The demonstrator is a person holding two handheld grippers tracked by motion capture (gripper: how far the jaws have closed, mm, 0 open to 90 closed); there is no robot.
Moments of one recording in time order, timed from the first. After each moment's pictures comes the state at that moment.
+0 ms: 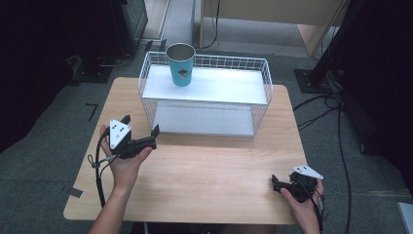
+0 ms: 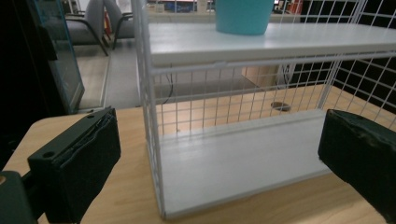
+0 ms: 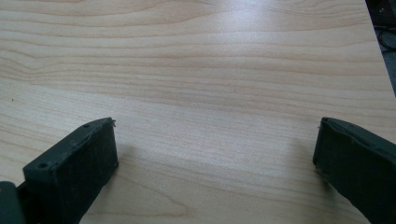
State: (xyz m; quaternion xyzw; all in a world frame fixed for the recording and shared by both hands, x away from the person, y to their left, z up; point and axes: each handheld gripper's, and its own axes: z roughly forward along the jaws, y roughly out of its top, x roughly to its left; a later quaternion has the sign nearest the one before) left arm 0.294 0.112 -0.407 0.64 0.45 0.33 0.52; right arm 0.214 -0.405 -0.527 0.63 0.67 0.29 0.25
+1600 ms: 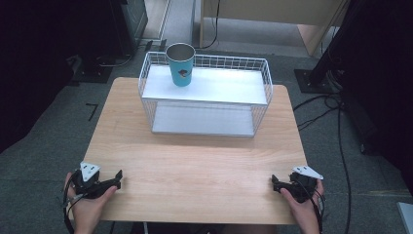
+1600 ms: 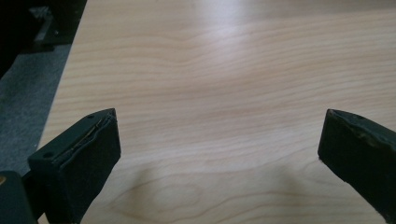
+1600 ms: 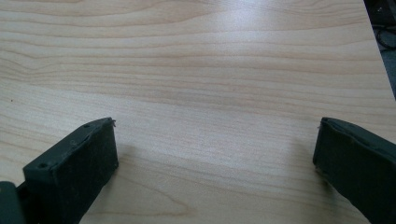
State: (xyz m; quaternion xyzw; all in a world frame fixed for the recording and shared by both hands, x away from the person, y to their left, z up) left arm 0.236 0.223 -0.515 0.70 0.57 0.28 0.32; right arm 0.214 -0.404 -0.527 0.63 0.67 0.29 0.25
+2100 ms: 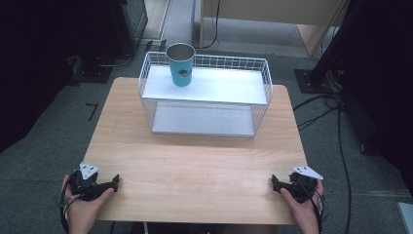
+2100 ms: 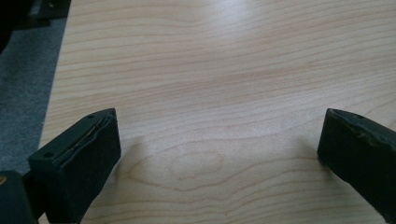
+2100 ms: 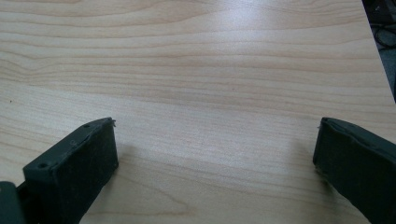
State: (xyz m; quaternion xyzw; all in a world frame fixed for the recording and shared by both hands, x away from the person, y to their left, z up) left arm 0.237 0.231 -0.518 0.72 0.58 0.25 0.28; right arm 0.213 -0.404 -0.527 0.64 0.67 0.29 0.25
